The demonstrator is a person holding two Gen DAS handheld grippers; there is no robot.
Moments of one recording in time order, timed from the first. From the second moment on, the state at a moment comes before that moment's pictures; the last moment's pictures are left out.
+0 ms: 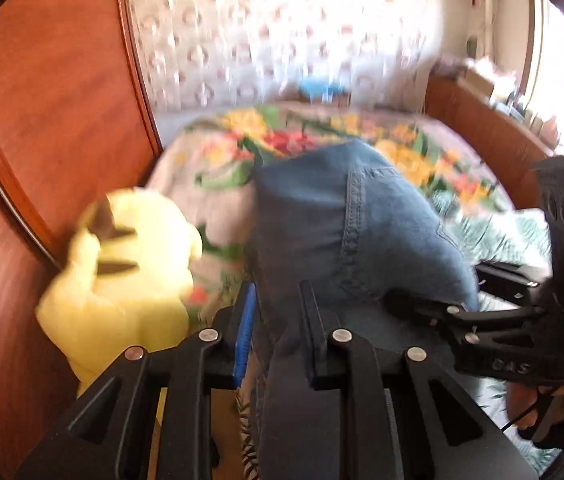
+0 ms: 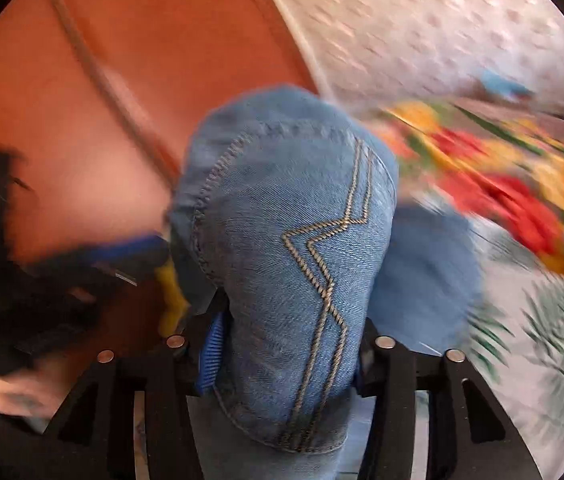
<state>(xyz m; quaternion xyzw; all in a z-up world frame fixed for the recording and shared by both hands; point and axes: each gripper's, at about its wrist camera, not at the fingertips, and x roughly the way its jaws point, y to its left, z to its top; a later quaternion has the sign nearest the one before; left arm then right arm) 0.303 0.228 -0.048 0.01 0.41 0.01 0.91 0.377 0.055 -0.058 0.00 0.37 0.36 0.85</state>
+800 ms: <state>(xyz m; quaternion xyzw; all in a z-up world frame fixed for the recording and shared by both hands) 0.241 0.148 0.004 0.02 0.32 -0.04 0.95 0.203 -0.079 0.037 -0.04 0.26 0.31 0.91</state>
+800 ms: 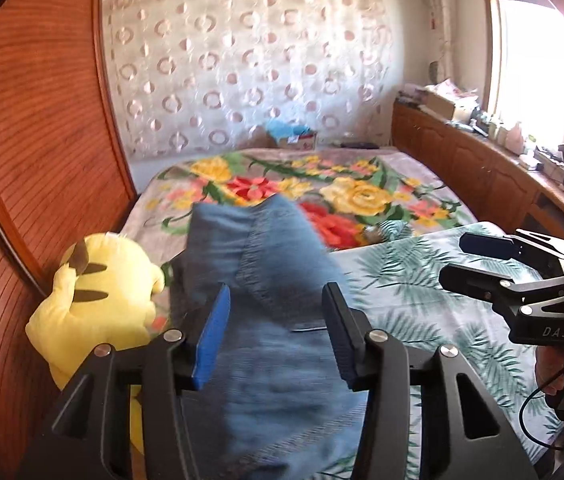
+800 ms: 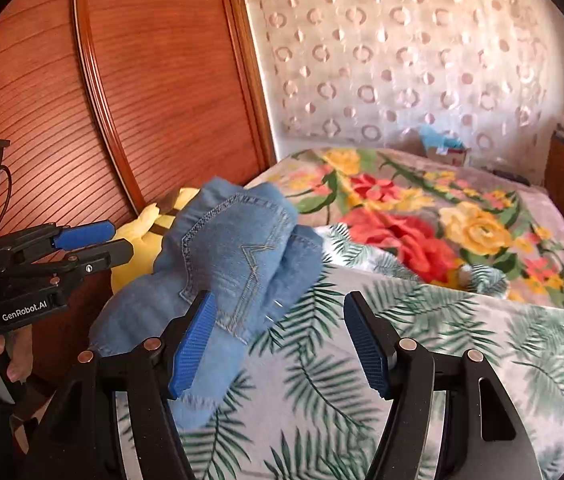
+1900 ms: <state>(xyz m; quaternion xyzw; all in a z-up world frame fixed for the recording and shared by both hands) 0.098 0.014 0.069 0.02 0.17 -0.05 0.98 -0.056 -0.208 0.073 -0.02 0.13 0.14 0.98</state>
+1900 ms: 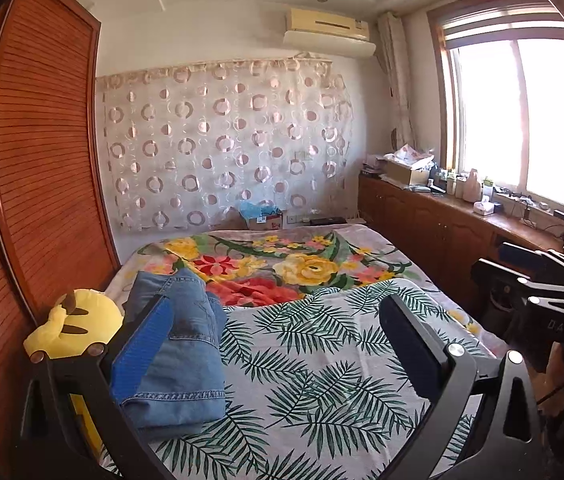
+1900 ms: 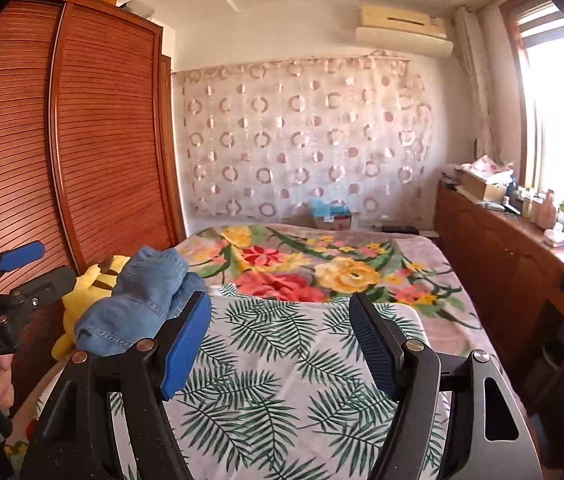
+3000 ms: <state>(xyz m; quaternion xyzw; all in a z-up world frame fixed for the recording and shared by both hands) 0.093 0.012 0.059 0.02 0.19 -0.05 0.98 -0.044 -0.205 0.066 -0.01 0.13 0.14 0.98</state>
